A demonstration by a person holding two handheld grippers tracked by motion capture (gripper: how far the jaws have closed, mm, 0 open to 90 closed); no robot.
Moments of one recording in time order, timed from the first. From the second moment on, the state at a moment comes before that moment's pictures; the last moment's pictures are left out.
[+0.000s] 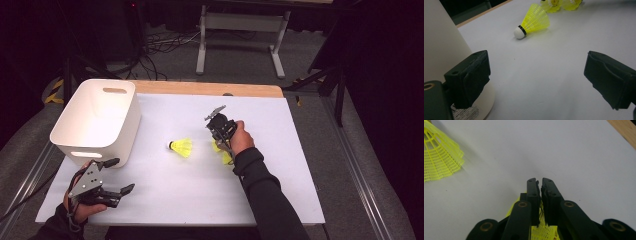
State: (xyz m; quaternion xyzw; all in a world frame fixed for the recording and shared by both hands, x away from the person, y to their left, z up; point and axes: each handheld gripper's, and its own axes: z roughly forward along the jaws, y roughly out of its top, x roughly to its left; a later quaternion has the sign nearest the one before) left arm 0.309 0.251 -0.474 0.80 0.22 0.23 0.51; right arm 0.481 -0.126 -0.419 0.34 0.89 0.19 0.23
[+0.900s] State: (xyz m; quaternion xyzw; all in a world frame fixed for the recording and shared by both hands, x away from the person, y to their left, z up) left arm 0.311 0.249 -0.475 0.80 0.22 0.23 0.50; right arm 0.459 -0.112 -0.391 0.30 0.88 0.32 0.18
